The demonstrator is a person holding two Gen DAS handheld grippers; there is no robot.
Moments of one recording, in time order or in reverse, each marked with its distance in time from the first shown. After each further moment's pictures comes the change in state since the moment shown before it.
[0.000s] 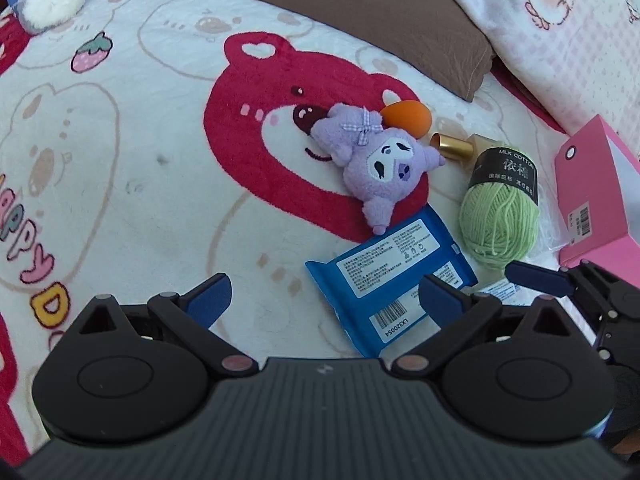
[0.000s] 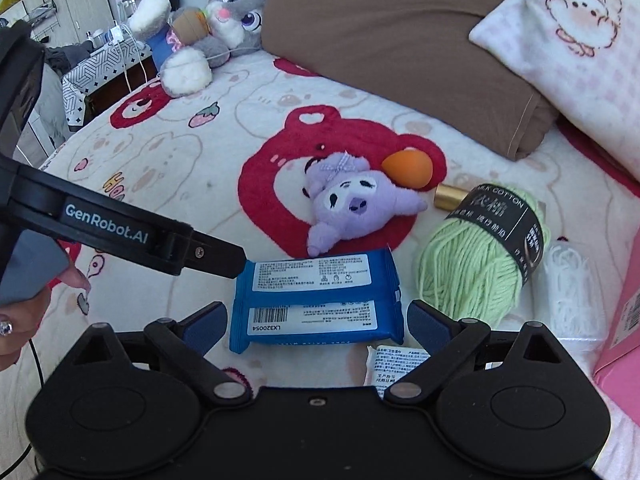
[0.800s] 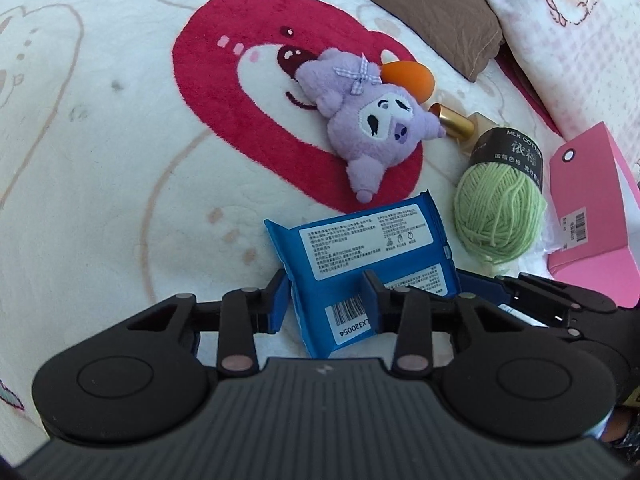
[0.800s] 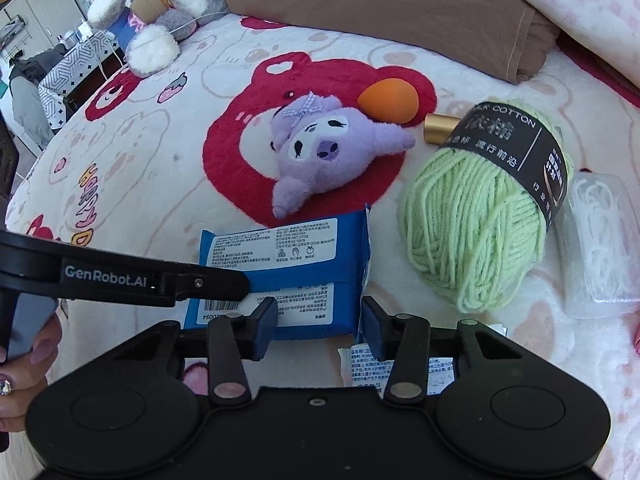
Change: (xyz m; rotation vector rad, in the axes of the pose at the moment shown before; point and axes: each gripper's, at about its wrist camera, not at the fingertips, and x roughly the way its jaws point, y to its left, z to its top) left arm 0.041 0.000 -0.015 -0.105 0.056 -0.092; right arm 0.040 -0.035 -0.005 0.159 0.114 0.065
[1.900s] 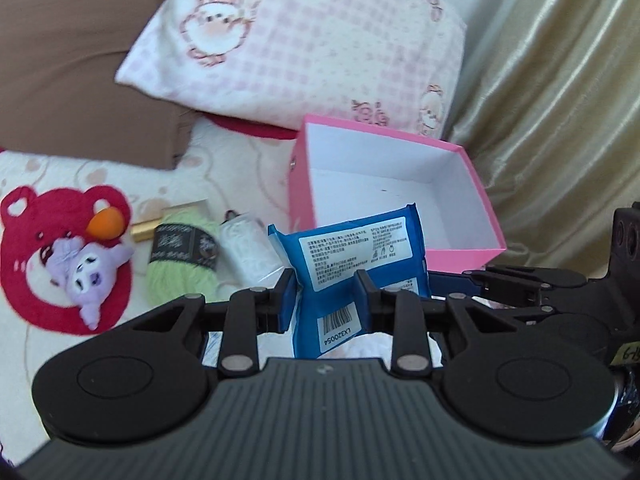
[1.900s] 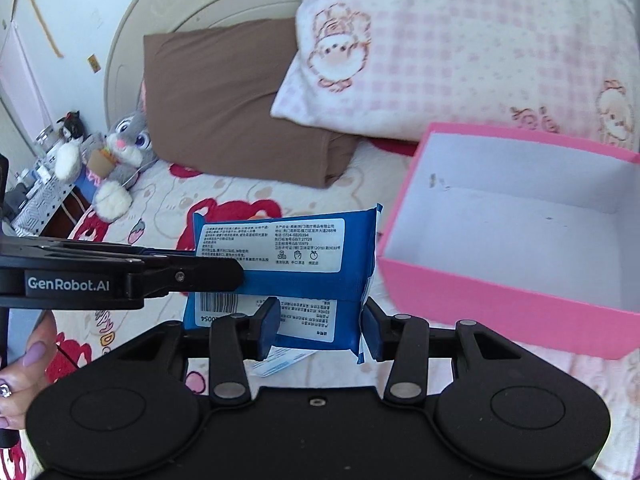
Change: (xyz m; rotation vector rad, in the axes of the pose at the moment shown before) left arm -0.114 -0.261 -0.011 0.552 -0.074 -0.248; right arm -0.253 -0.078 -0.045 0.238 -0.304 -0.167
